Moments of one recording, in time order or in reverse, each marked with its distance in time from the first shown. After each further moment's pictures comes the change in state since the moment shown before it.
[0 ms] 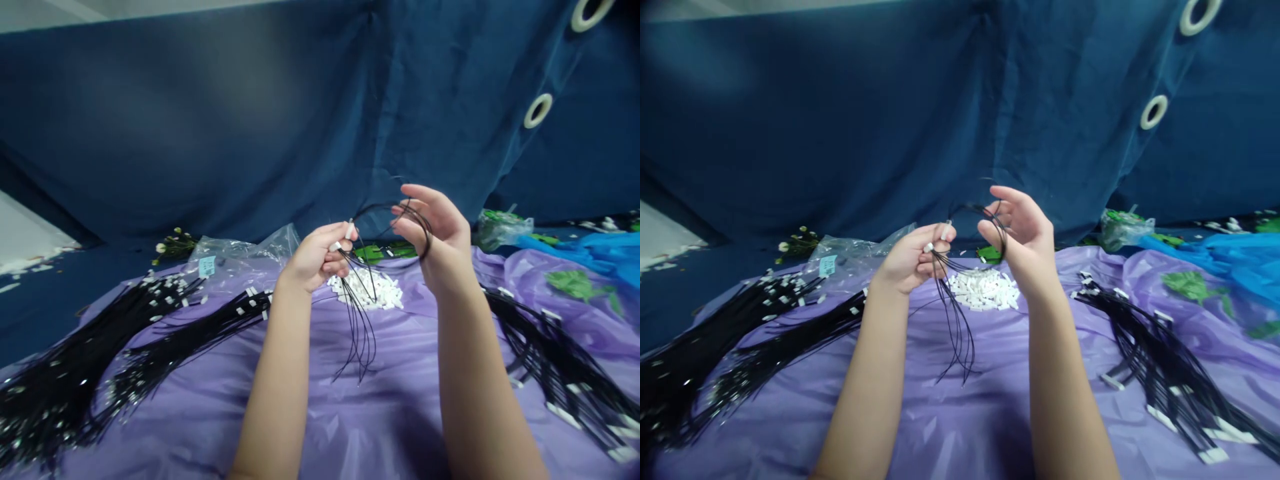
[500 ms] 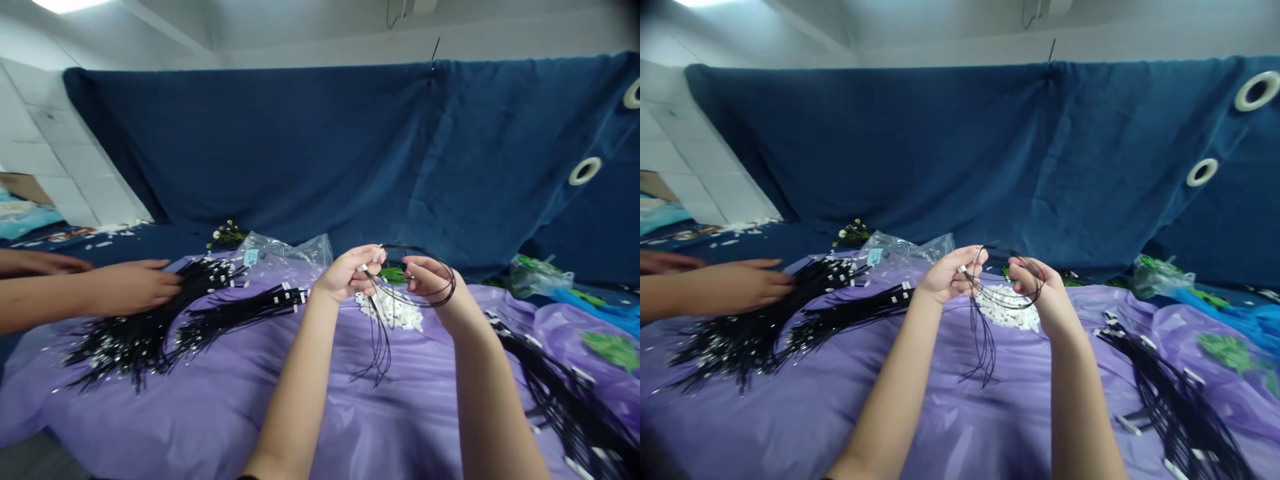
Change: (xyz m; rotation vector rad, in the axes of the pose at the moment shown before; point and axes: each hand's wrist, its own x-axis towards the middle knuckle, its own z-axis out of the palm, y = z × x) left_hand -0.034 -0.005 -0.013 -0.170 -0.187 0.104; right_hand -0.026 0.014 0.007 -0.003 -0.084 0.601
